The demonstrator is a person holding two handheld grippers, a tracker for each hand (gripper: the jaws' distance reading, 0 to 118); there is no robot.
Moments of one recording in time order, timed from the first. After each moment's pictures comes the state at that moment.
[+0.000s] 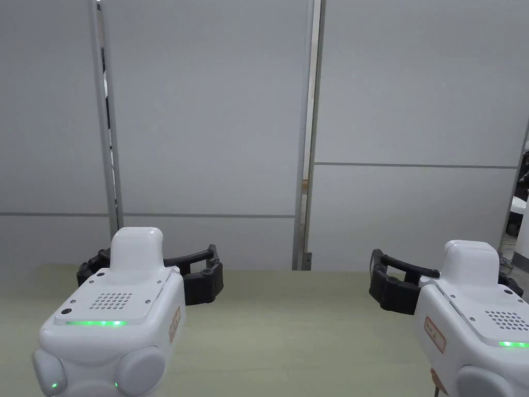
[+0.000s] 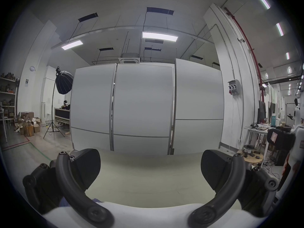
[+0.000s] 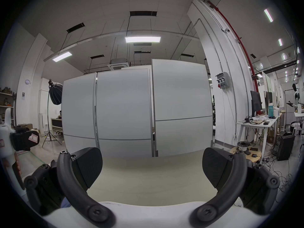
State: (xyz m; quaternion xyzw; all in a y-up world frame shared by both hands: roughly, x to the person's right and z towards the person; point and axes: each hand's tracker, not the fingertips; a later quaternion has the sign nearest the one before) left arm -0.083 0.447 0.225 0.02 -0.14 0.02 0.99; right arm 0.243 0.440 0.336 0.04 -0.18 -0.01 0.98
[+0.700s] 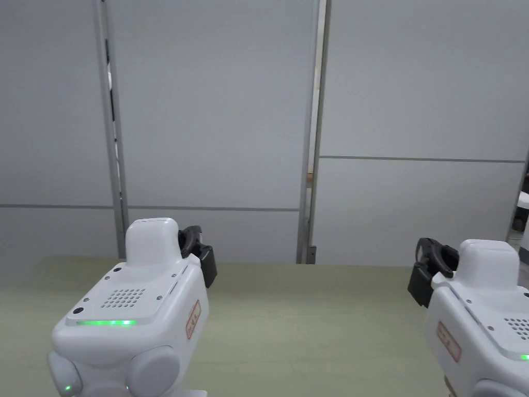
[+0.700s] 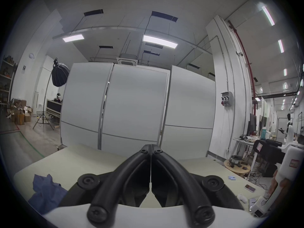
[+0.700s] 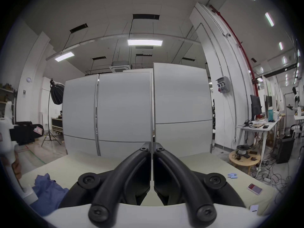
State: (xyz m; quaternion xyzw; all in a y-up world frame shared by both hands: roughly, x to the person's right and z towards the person) left arm -0.075 0.449 0.239 0.03 -0.19 0.08 0.98; right arm 0.234 0.441 0.351 0.06 -0.18 0.00 0.98
